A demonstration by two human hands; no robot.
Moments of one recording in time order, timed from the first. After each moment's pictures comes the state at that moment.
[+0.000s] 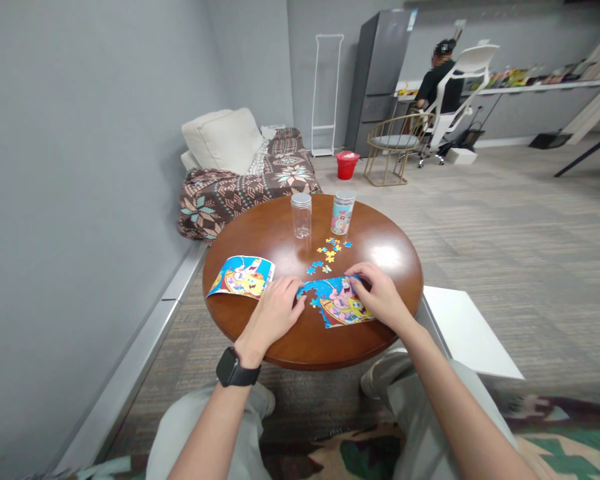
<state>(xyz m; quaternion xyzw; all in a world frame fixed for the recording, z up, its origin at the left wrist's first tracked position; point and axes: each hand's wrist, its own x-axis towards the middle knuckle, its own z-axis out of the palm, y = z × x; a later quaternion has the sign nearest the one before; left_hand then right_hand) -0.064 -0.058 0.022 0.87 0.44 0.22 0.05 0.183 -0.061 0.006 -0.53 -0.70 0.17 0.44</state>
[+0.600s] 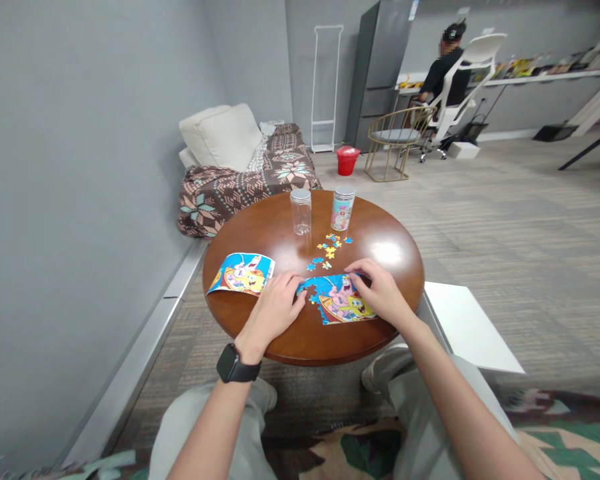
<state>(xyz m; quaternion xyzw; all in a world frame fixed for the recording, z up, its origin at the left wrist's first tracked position) -0.063 -0.057 0.022 0.87 0.43 0.23 0.03 0.183 -0.060 0.005 -0.53 -0.70 0.17 0.44</state>
